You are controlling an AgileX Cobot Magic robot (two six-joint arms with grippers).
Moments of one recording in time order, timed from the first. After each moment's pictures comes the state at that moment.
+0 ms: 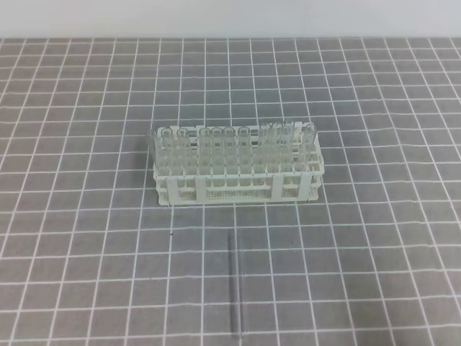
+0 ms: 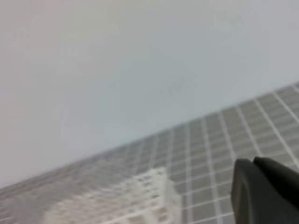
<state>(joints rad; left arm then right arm) -0.14 0.12 -0.17 -0.30 0.17 -0.08 0.02 0.03 -0.06 1.12 0.20 -0.67</state>
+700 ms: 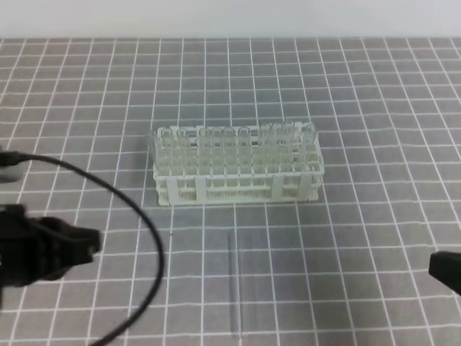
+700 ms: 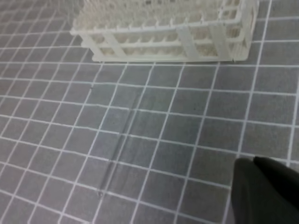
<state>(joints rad) -0.23 0.92 -0.63 -0.58 0.67 0.23 0.02 0.63 -0.40 0.95 0.67 -0.66</state>
